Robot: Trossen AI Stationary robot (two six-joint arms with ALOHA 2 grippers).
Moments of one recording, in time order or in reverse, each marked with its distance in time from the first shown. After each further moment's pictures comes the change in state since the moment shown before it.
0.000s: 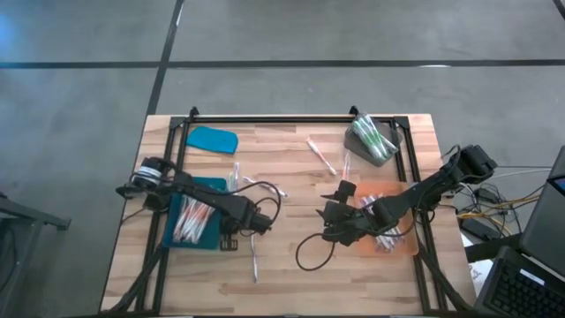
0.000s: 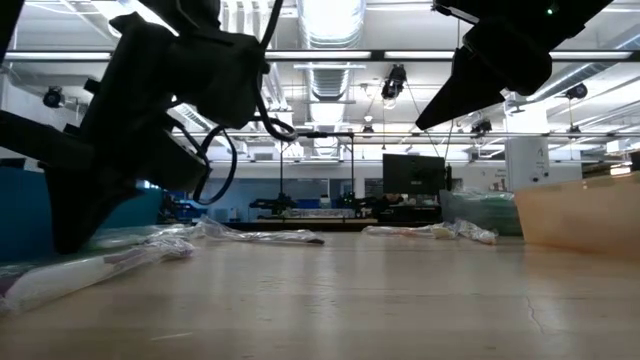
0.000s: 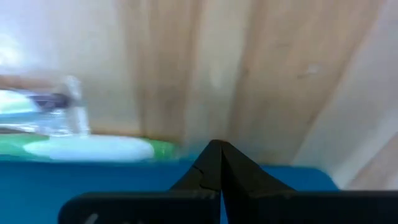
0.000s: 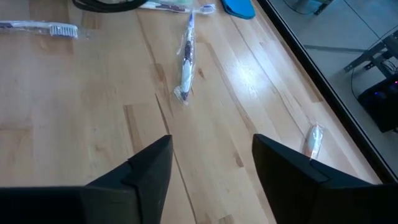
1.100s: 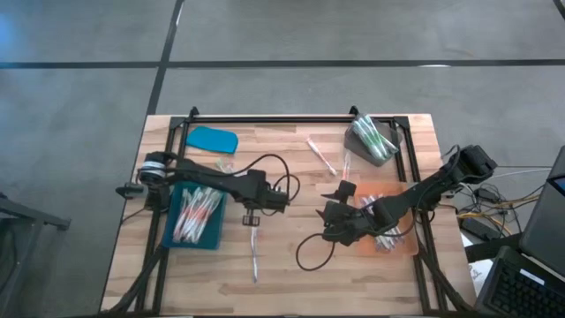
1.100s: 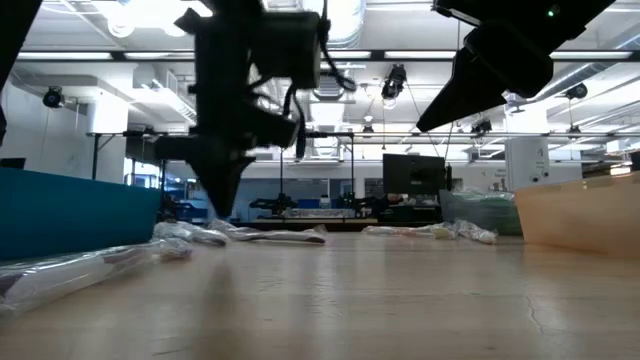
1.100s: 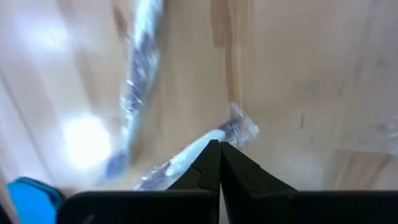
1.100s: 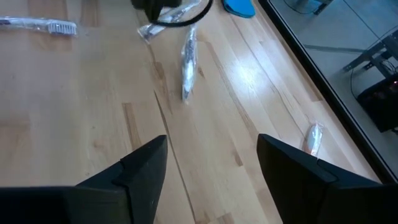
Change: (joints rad) left arm 0.147 0.004 0.189 0.077 -0.377 0.266; right arm 0.000 0.000 -0.005 -0.001 0.001 -0.001
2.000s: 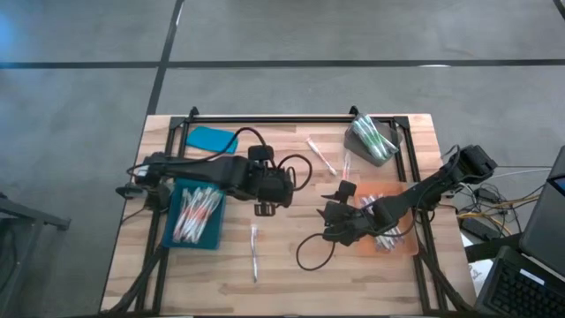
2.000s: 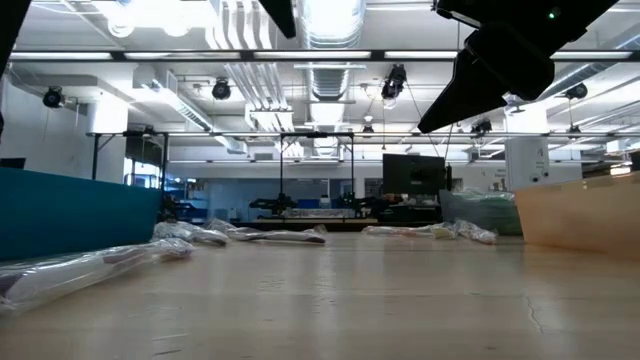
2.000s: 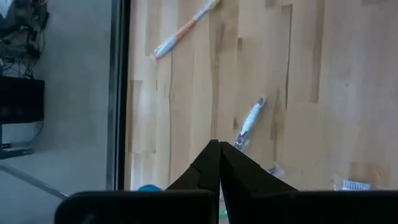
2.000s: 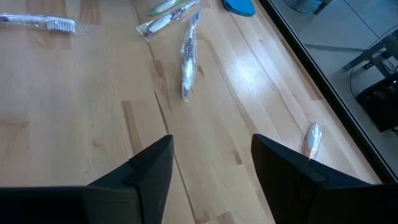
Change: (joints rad) left arm -0.096 -0.014 0.767 -0.450 -0.246 -0.082; right arm 0.001 0.000 -0.005 0.000 0.000 0.002
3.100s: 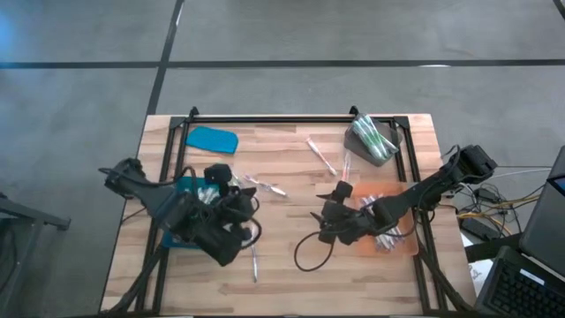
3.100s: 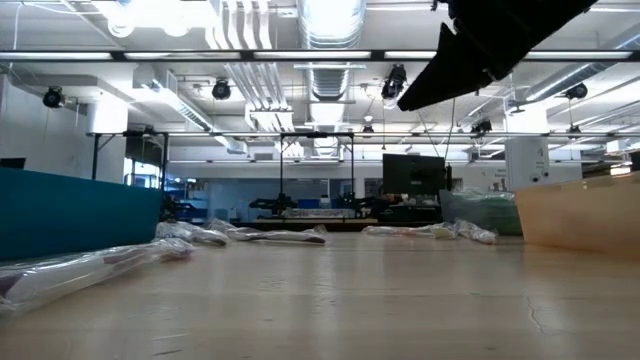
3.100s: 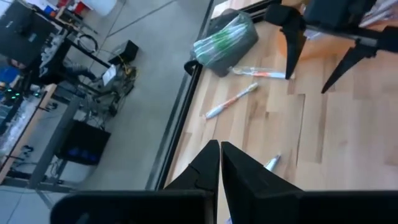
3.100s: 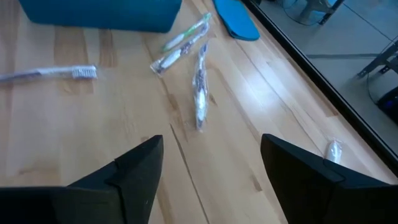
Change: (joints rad) left arm -0.366 -0.184 -0.063 -0.021 -0.468 -0.314; right arm -0.002 0.000 0.000 0.144 0.000 -0.011
